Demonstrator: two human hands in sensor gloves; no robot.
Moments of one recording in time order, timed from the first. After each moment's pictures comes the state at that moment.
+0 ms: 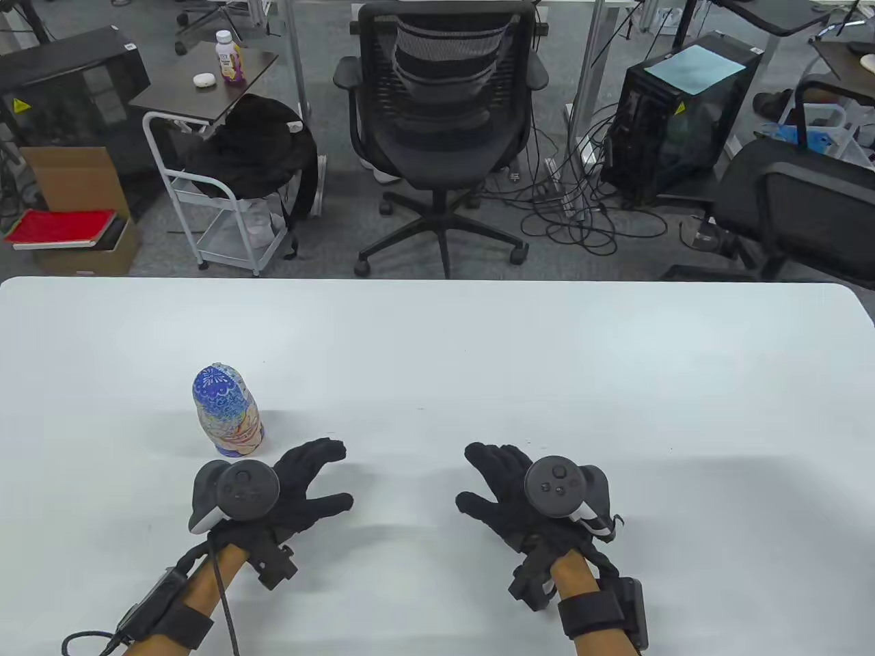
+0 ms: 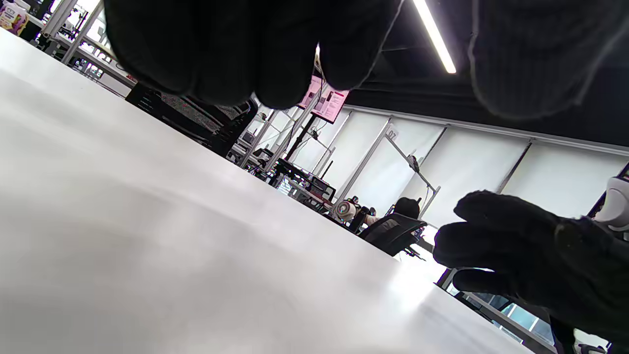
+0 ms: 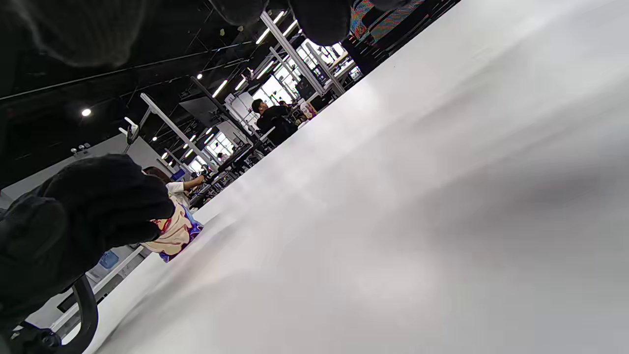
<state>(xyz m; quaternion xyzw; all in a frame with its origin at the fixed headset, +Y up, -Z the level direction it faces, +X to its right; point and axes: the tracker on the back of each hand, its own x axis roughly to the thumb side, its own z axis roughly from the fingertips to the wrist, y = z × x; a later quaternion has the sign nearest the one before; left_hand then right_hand) -0.248 -0.740 -0.347 0.03 -0.27 0.29 0.92 0.124 -0.749 -0.344 0.20 0.07 0.91 0.35</state>
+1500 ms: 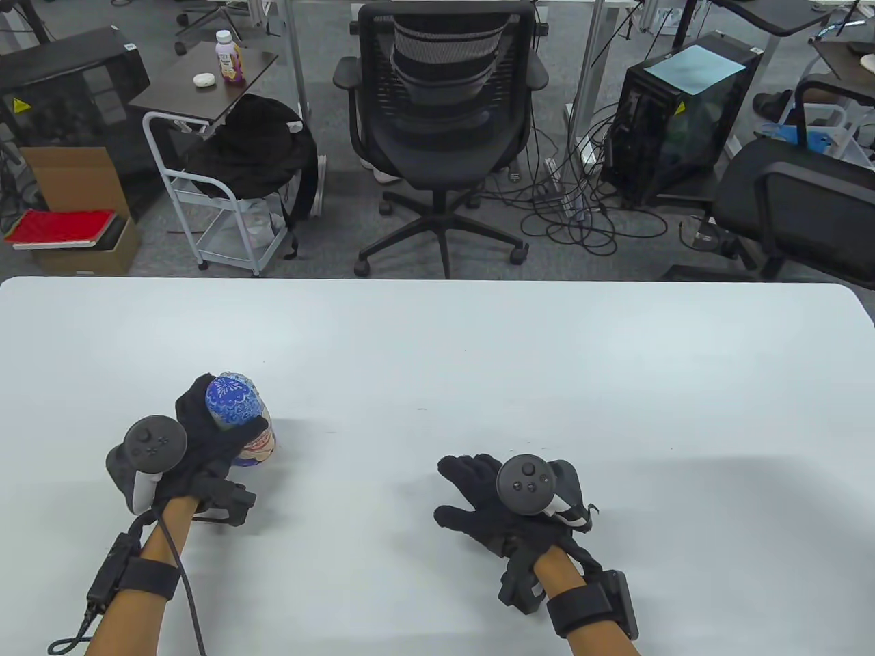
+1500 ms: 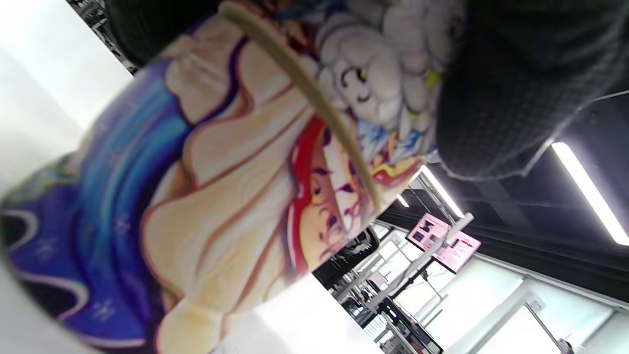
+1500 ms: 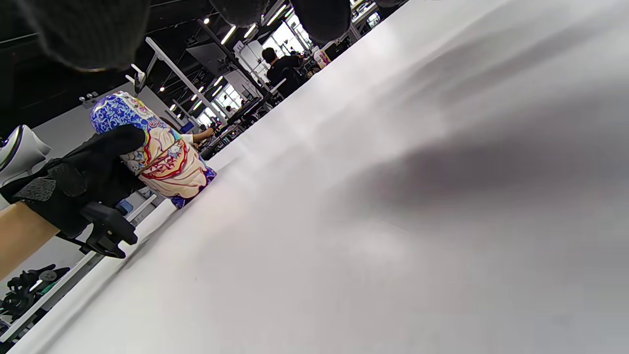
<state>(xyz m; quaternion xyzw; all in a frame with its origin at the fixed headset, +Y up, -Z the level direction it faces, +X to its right) -0.361 -0.748 -0.393 0.14 -0.01 0.39 0.91 0.093 -0.761 -0.347 0.24 0.13 0.91 0.32</state>
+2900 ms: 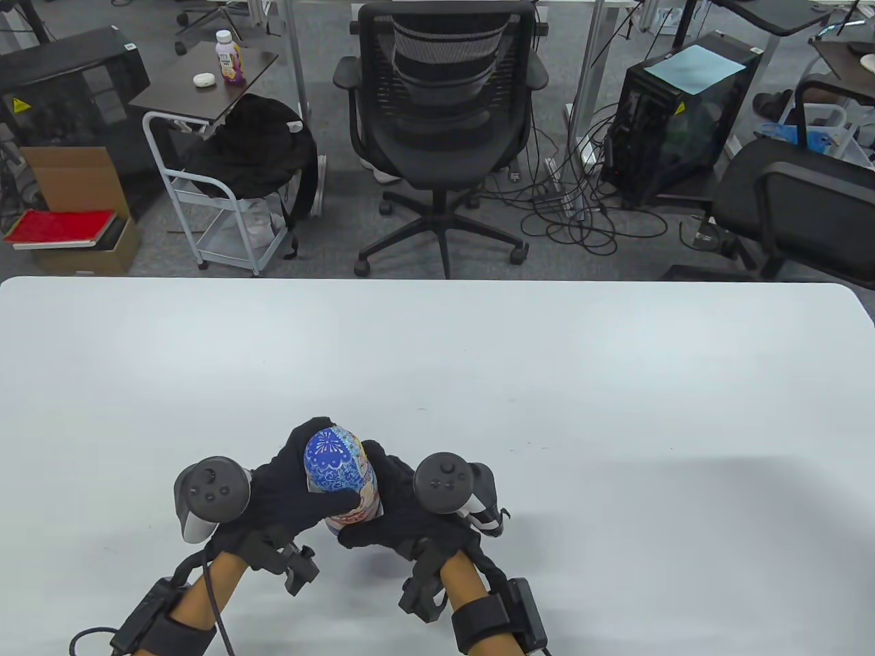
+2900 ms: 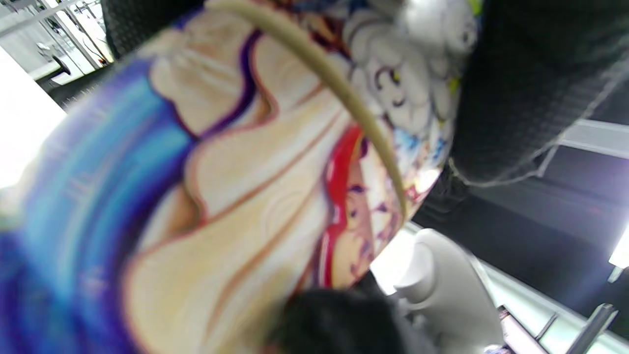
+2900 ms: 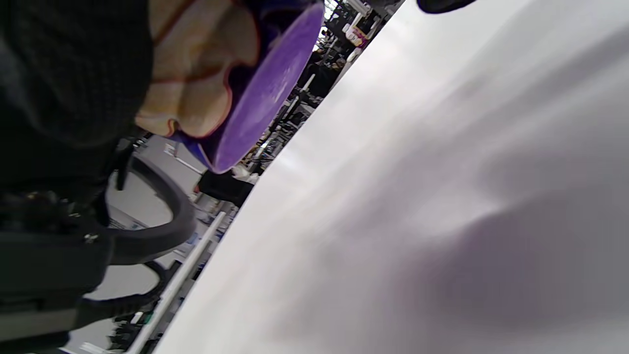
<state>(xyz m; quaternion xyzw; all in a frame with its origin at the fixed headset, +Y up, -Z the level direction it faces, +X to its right) -0.237 -0.691 -0.321 0.09 -0.28 0.48 0.82 -0.016 -0.754 -0.336 0.26 0.14 0.84 0.46</state>
